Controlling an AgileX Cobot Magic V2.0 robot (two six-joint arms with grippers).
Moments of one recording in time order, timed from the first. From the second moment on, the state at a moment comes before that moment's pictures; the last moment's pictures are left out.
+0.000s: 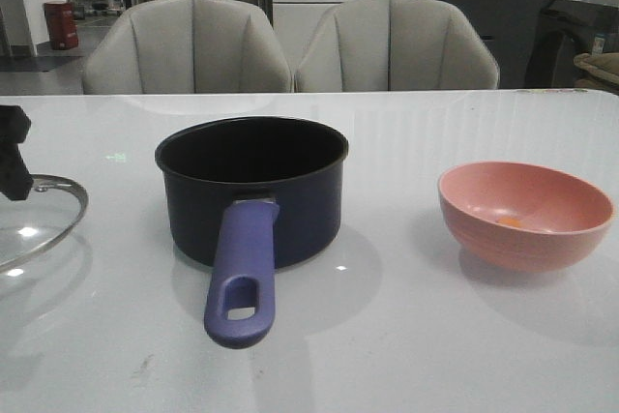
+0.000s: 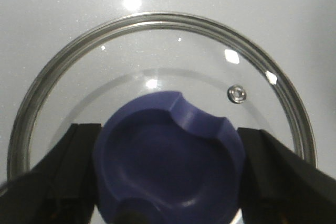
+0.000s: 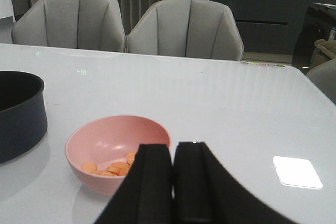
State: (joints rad) left arm -0.09 1.62 -0.85 -0.05 0.29 -0.12; right arm 0.09 -0.01 0.03 0.06 0.07 -0.05
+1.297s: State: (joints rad) left arm -0.09 1.47 -0.88 -0.04 0.32 -0.11; right arm 0.09 -0.01 0.03 0.06 0.07 -0.05
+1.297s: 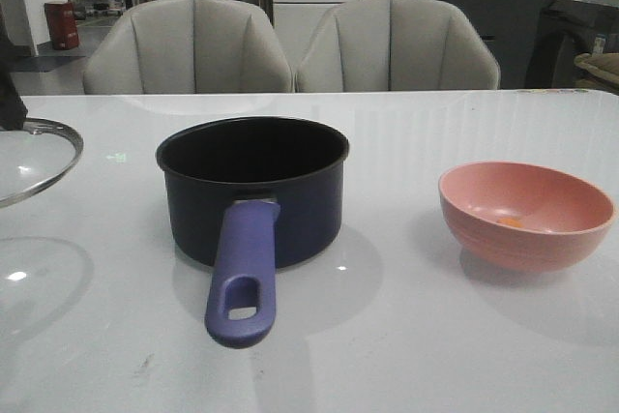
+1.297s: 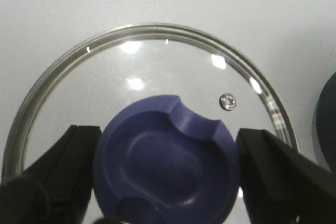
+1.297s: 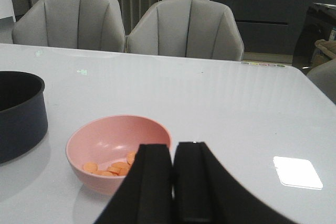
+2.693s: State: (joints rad) left arm -0.13 1.65 -0.89 -0.04 0.42 -0.11; right arm 0.09 -0.01 0.03 0.06 0.07 -0.05
